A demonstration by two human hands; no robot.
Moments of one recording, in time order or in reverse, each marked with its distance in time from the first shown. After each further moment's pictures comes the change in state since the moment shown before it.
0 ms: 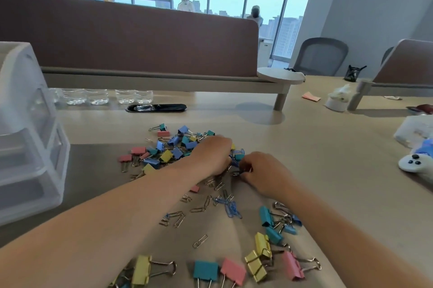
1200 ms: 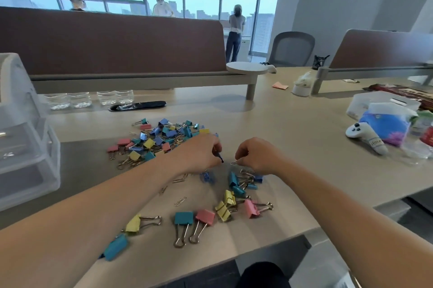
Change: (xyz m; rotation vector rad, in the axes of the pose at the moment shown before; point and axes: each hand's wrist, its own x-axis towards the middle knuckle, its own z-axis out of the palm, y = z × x) left_hand -0.077 0.057 -0.034 -0.213 -0.158 0.065; right_hand -0.072 0.017 -0.034 0.100 -0.050 0.172
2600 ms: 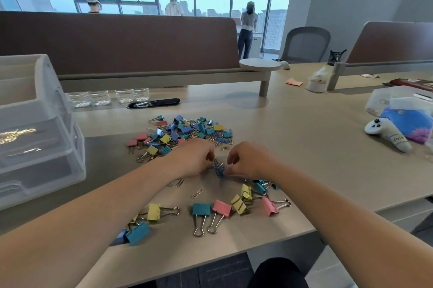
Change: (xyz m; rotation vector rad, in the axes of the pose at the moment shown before) left_hand -0.021 -0.039 0.005 0.245 -0.012 -0.087; right_hand -0.006 -0.044 0.026 -0.072 -0.090 -0.126
